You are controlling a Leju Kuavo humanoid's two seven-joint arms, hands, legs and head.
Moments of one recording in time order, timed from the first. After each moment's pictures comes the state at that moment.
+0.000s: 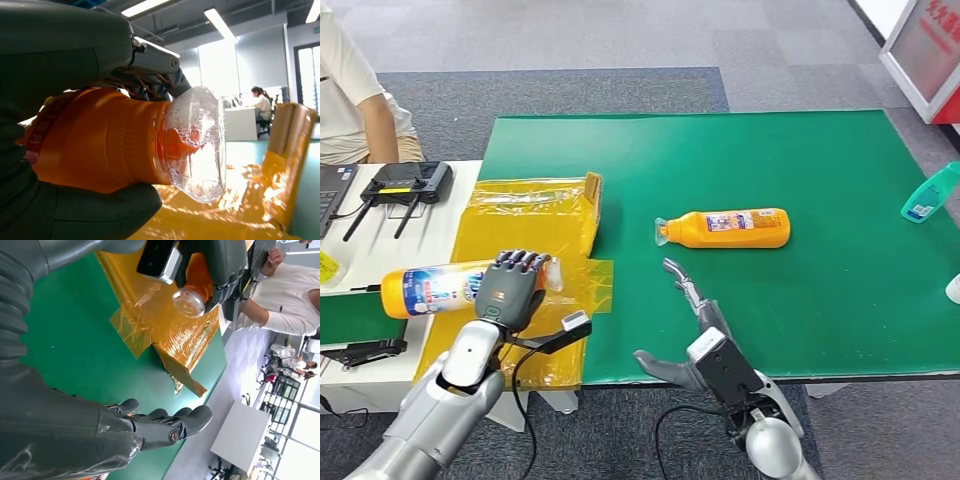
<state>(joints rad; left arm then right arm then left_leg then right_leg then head) -0.35 0.04 -0.38 -1.07 -1.57 0.39 0.04 0.04 0.08 0.27 -1.72 0.44 0.09 -0.47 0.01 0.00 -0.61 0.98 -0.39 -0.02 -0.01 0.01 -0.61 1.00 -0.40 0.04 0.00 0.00</state>
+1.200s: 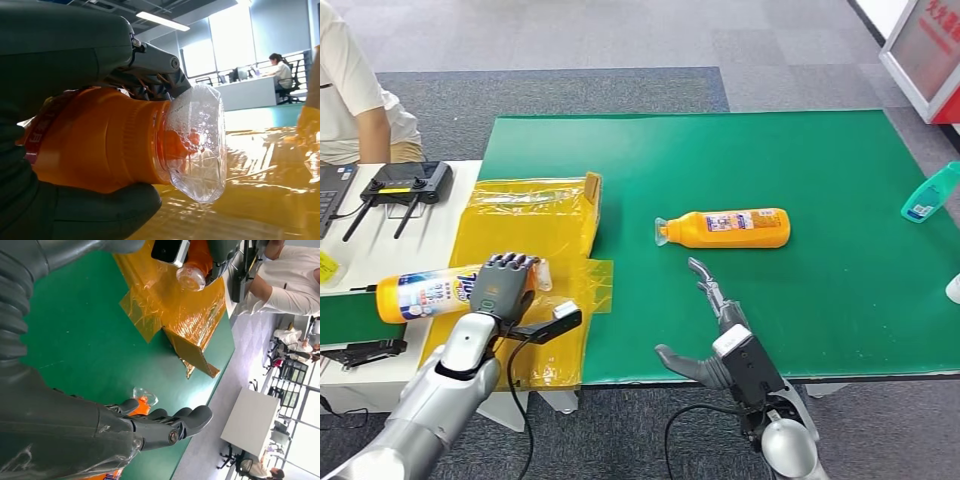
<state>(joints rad) -0.42 0.01 -0.29 -0.88 -1.57 0.37 0.02 0.07 0.08 0.19 -1.73 0.41 0.09 -0.49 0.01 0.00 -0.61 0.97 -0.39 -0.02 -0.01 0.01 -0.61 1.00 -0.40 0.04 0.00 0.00</state>
